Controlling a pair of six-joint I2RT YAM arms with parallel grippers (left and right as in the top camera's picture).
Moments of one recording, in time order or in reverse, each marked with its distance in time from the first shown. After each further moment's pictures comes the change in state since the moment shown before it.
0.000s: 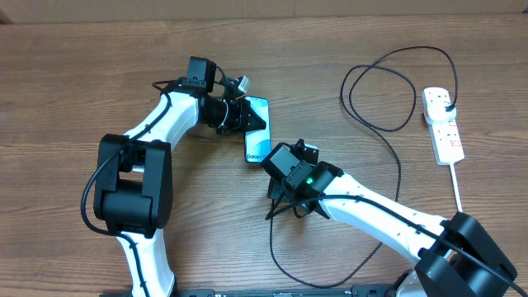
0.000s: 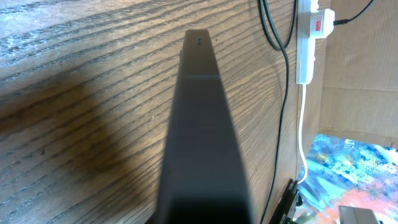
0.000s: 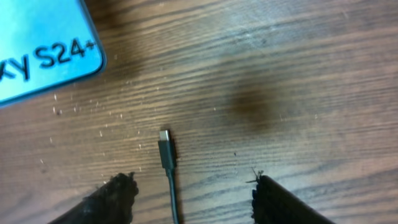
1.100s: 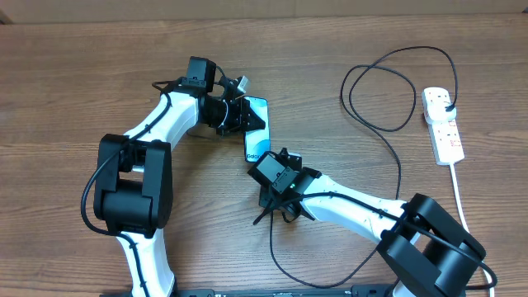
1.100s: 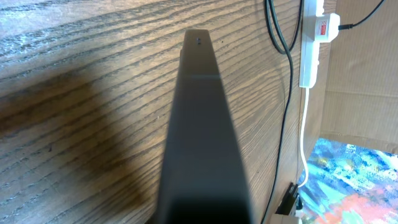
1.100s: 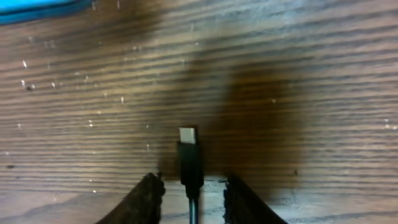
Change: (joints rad) left arm 0.000 0.000 0.000 0.001 -0.016 -0.023; right arm 0.044 0.146 -0.018 0.142 -0.056 -0.034
